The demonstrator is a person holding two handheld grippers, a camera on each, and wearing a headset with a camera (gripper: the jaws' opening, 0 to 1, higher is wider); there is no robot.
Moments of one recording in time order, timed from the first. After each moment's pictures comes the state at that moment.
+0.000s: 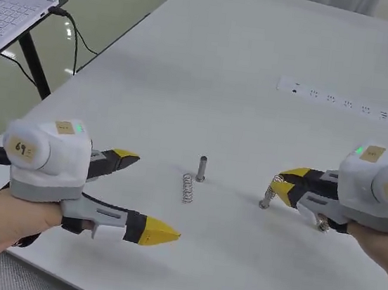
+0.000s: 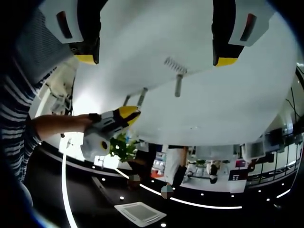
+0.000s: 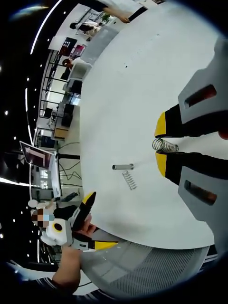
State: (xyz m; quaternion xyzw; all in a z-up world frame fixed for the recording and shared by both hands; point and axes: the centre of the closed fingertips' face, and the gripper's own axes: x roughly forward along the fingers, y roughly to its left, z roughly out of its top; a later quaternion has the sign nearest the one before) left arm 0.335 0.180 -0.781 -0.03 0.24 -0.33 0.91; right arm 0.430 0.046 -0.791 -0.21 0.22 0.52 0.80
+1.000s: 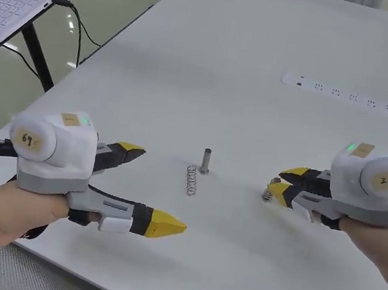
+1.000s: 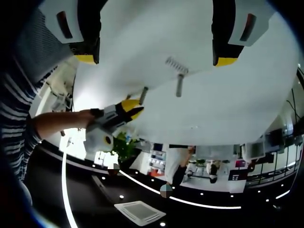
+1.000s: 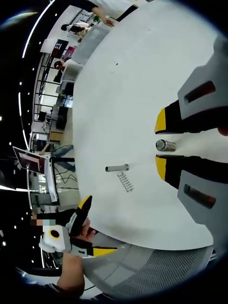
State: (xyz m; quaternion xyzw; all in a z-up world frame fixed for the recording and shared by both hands) left arm 0.334 0.178 -0.783 -0.03 0.24 -0.33 0.91; right arm 0.430 0.046 -0.800 -0.20 0.23 0.51 0.80
